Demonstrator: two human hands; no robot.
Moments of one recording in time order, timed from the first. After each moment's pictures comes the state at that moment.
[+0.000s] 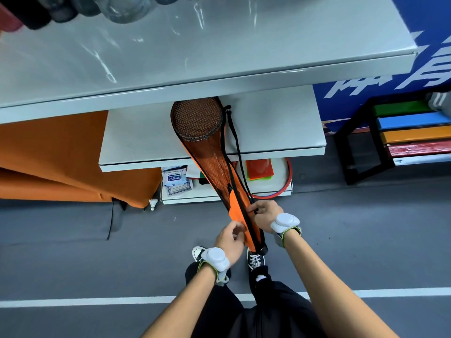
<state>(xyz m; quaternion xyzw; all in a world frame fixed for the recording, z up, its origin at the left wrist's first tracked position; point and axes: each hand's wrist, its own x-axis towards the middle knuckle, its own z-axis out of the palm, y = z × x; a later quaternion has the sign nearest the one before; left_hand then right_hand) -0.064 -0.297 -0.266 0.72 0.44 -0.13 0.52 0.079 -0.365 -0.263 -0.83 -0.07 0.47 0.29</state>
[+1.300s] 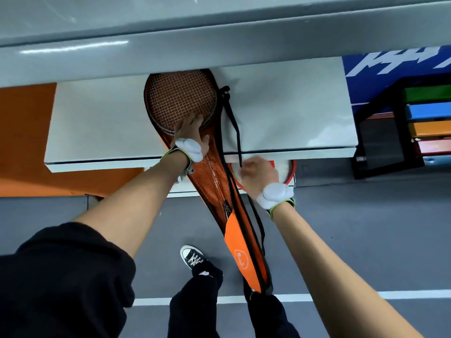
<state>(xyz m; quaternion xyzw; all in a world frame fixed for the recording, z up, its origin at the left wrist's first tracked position) 0.131 -0.026 -0.365 0.92 0.33 -0.09 0.19 0.171 -0.244 -0.317 -0.86 -0.11 0.39 0.29</state>
